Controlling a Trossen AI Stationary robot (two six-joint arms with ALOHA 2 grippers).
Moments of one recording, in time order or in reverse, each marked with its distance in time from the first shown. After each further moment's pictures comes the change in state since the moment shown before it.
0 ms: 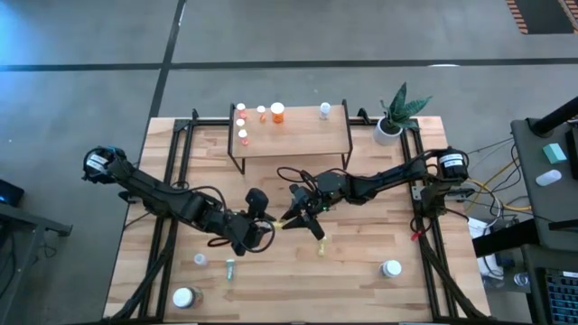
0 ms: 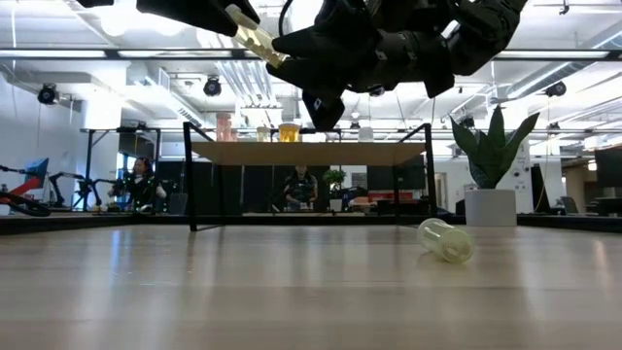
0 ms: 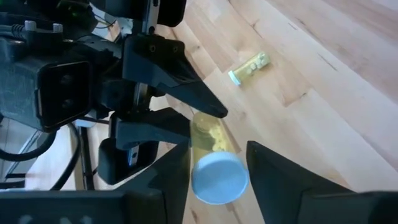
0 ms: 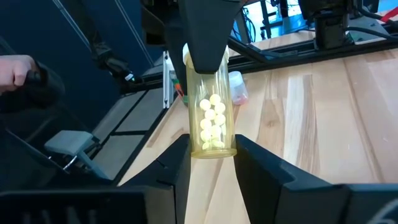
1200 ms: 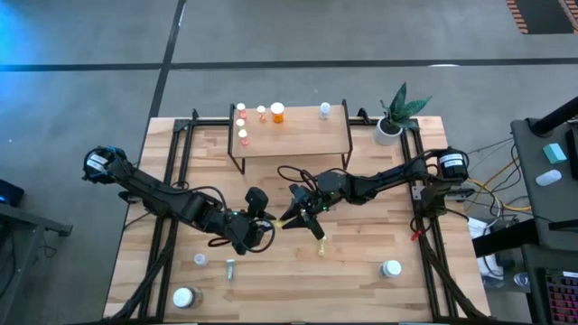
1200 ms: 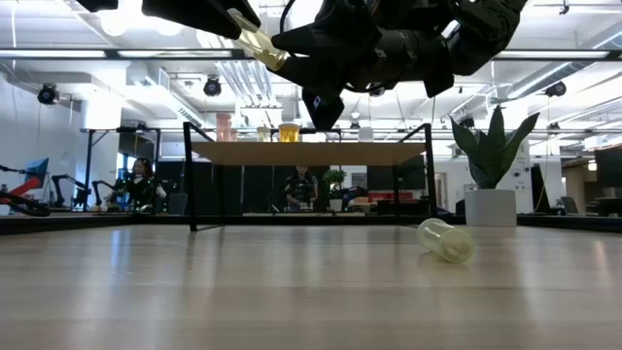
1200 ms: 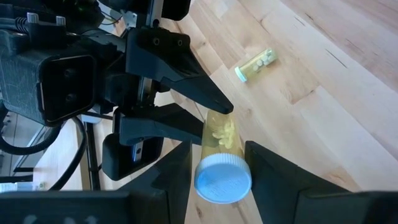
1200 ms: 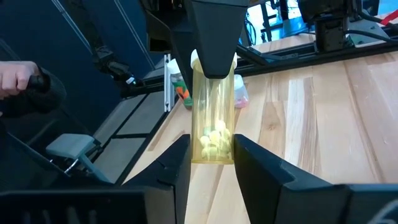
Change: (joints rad) left arm 0.001 0.002 -0.003 0.004 -0.026 -0.002; right arm 0.000 0.000 0.000 0.013 0.000 0.009
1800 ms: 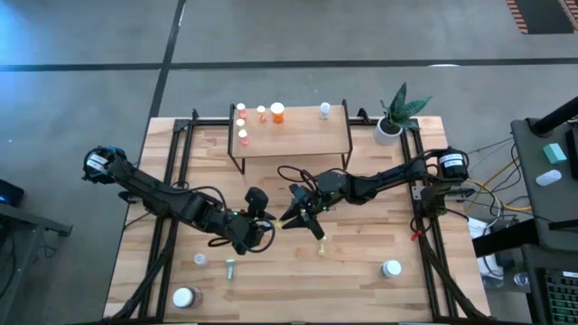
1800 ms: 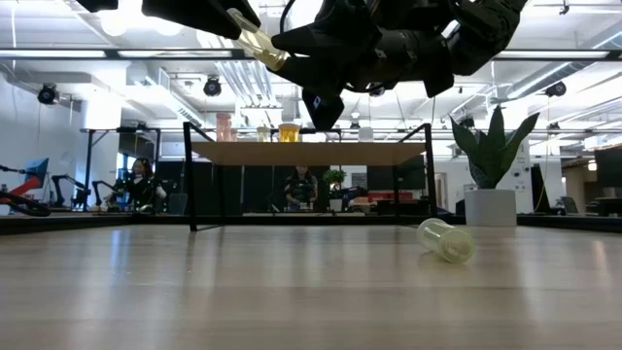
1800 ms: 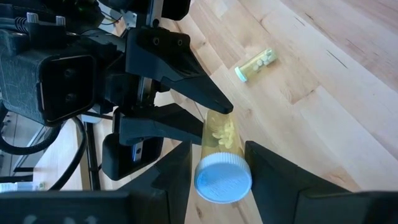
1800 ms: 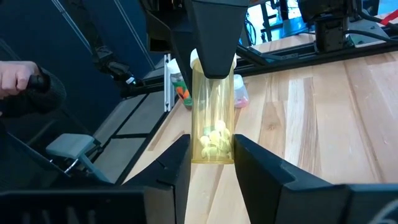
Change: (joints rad) left arm 0.000 0.000 -0.001 0.000 0.000 0.000; right arm 0.000 0.000 0.000 0.000 0.000 0.000
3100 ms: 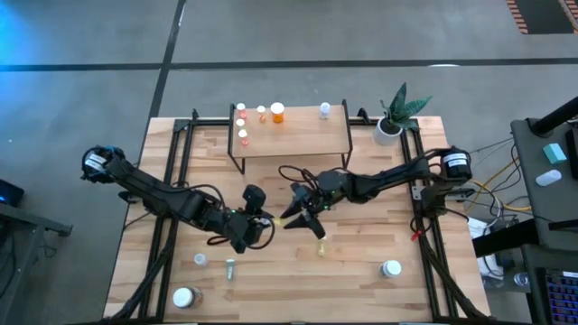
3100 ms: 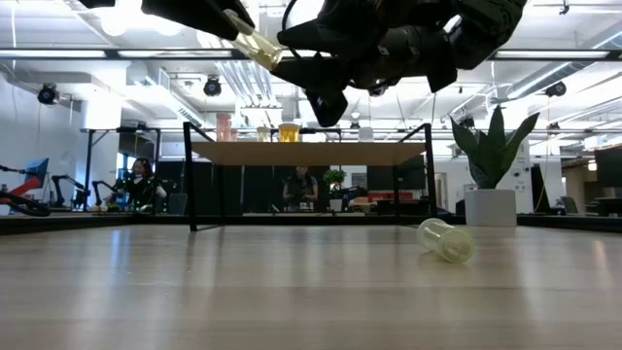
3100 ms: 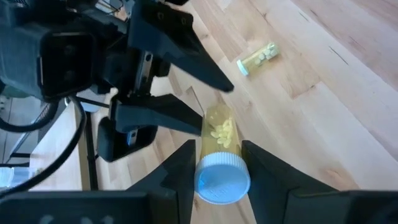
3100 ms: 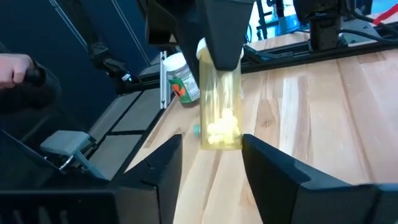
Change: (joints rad) left arm 0.007 -0.016 0.009 -0.049 -0.004 -0.050; right arm -0.003 -0.034 0.000 -0.067 0.012 -0.025
